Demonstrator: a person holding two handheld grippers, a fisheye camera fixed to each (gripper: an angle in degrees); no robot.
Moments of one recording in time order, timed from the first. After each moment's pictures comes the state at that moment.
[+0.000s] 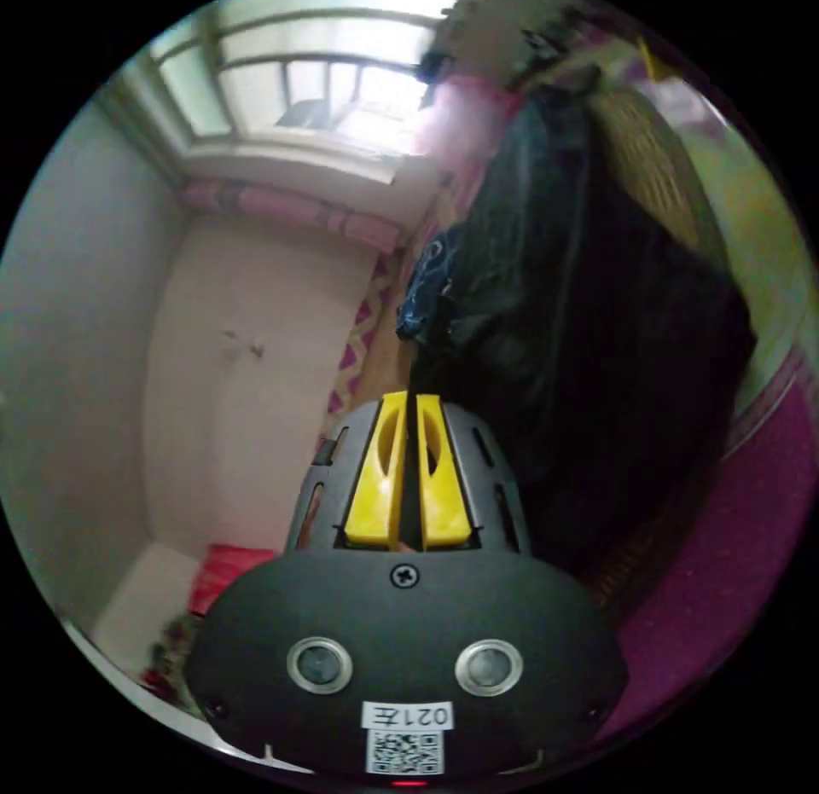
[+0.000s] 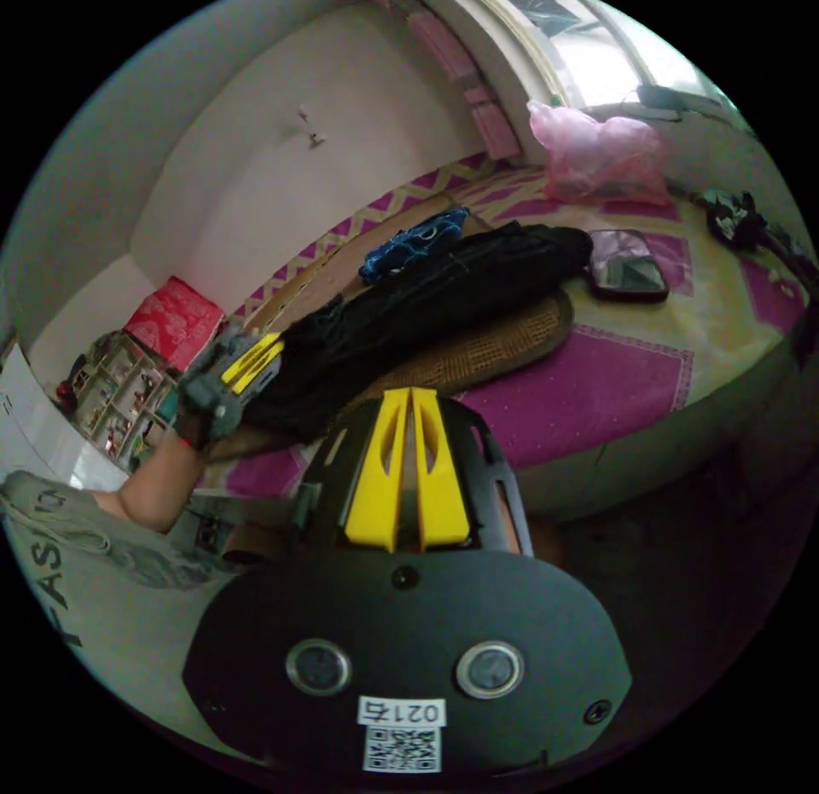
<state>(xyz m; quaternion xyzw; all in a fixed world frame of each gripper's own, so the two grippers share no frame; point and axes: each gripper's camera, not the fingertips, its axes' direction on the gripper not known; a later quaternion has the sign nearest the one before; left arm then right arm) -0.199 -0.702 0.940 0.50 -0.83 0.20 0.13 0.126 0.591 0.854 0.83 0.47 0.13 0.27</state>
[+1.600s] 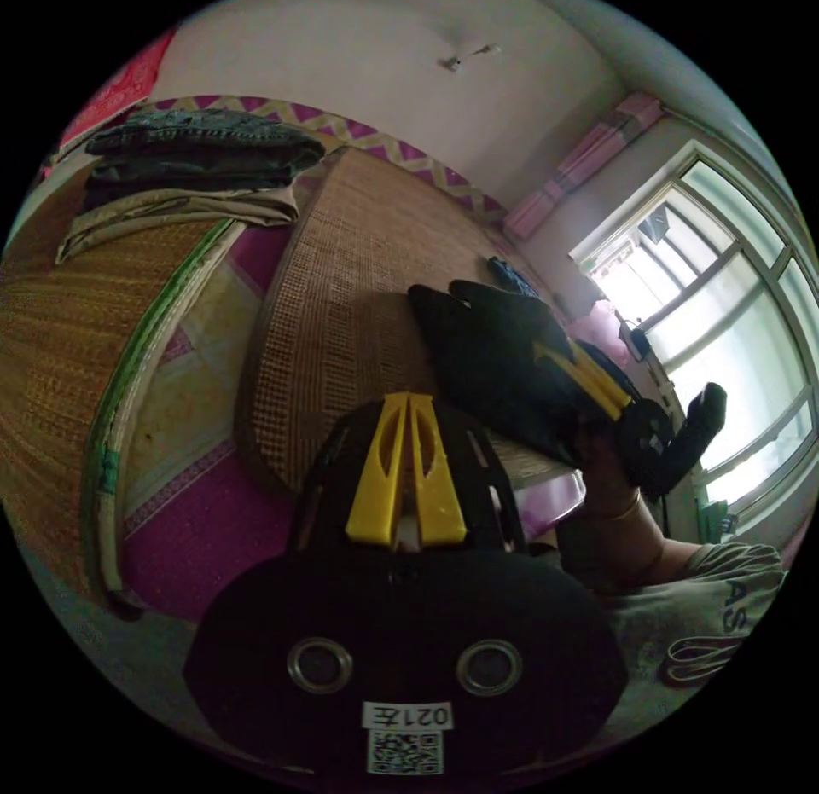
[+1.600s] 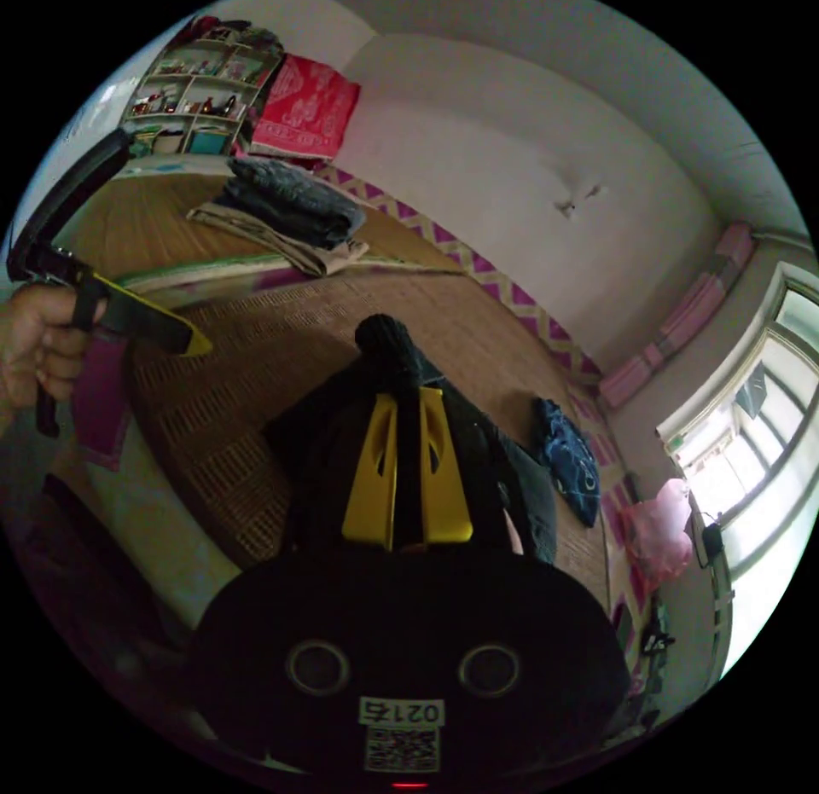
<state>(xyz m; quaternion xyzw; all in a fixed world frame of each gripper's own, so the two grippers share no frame) -0.193 -0.110 0.491 0.75 -0.25 0.16 0.59 -0.039 -0.107 0.512 0.48 0.85 0.12 0.19</state>
